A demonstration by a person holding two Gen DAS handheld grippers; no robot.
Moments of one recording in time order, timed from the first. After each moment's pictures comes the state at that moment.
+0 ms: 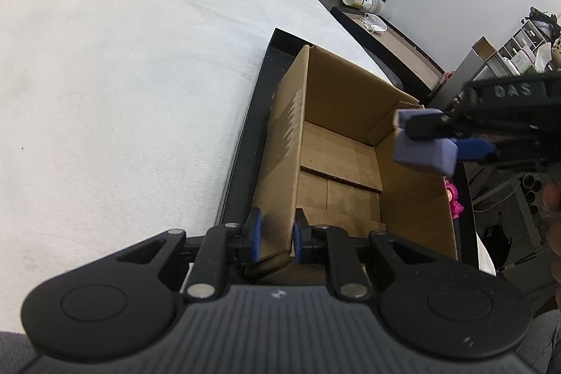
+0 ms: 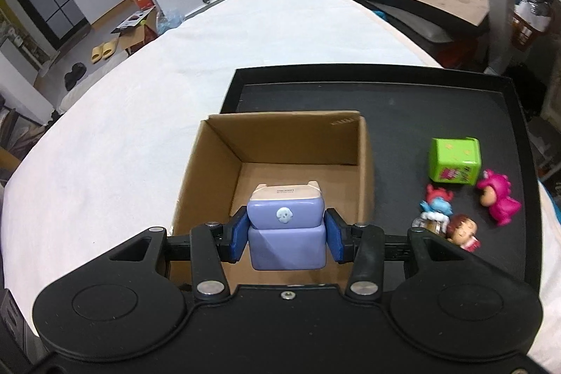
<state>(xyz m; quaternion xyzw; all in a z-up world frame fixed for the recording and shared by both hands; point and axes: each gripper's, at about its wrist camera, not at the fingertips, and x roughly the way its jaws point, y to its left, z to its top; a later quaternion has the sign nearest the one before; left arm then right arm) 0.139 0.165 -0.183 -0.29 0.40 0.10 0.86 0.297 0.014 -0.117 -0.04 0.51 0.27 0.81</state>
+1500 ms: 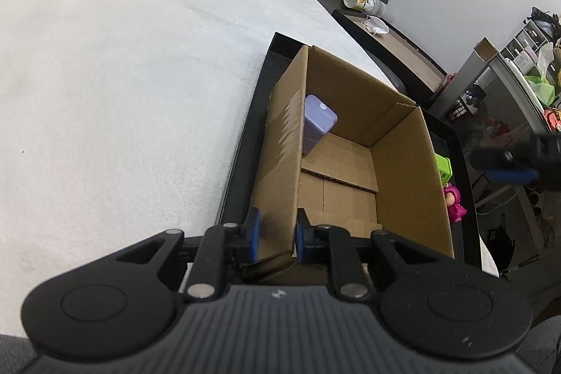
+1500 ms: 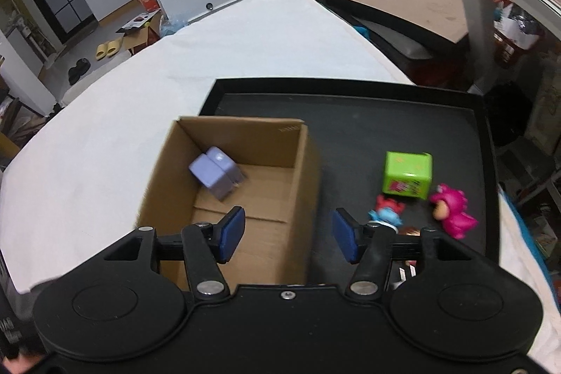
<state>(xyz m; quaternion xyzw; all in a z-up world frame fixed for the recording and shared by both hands) 0.141 0.163 -0.181 -0.28 0.40 0.11 0.86 0.304 -0.055 -0.100 -0.06 0.49 0.28 0.82</state>
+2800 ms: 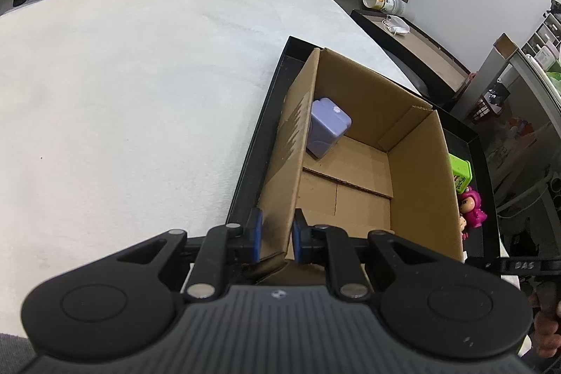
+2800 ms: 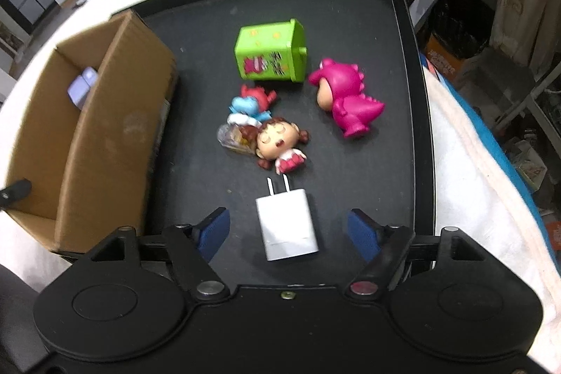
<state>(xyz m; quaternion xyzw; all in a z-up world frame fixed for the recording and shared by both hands) 0.149 0.149 -0.174 -0.25 0.41 0.16 0.86 0.330 -0.159 -0.210 -0.07 0.57 0.23 0.78</state>
